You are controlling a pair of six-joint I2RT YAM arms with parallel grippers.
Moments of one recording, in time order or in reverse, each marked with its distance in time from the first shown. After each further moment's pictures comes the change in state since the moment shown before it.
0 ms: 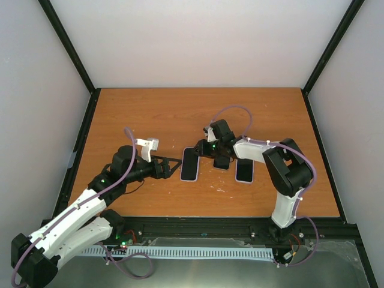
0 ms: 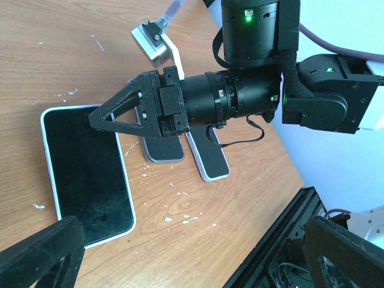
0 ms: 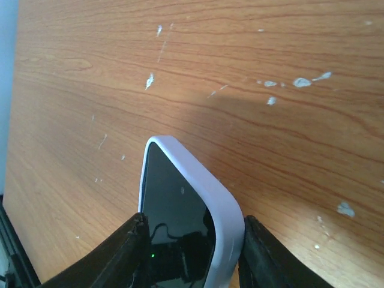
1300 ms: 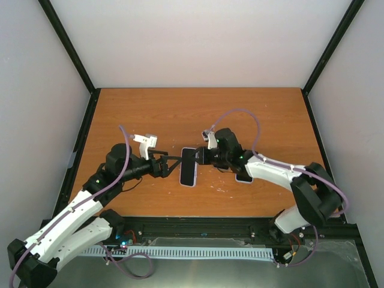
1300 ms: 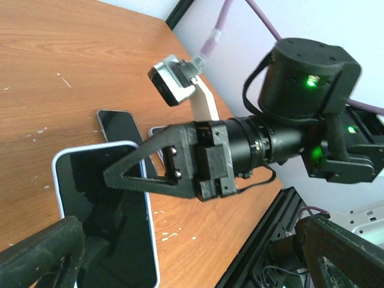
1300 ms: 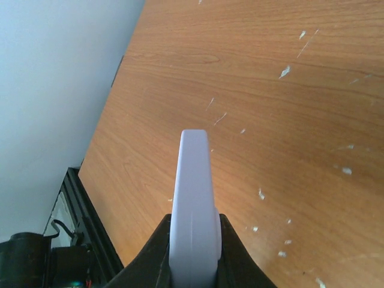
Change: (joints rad) left arm 0.000 -0.029 0.066 0.005 0.057 0.058; right arm 0.144 -0.384 -0.247 0.151 0.045 0.072
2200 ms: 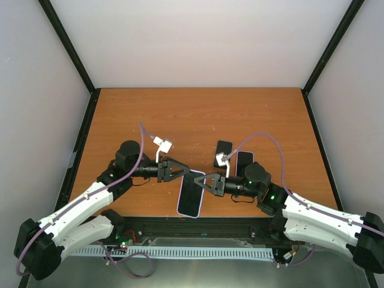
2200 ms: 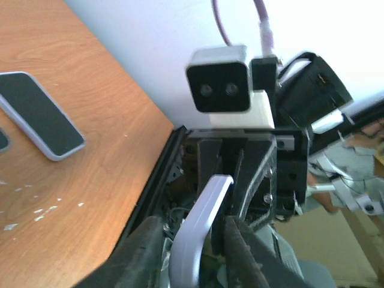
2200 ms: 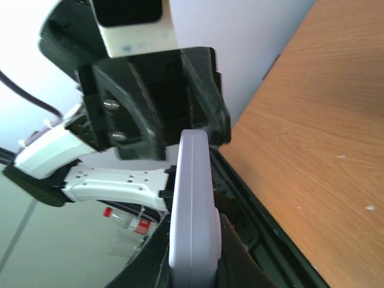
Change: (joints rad) left arm 0.001 0.160 -0.075 0.353 0.499 -0.125; right arm 0.263 -0.643 -0.361 0.203 0.018 0.273
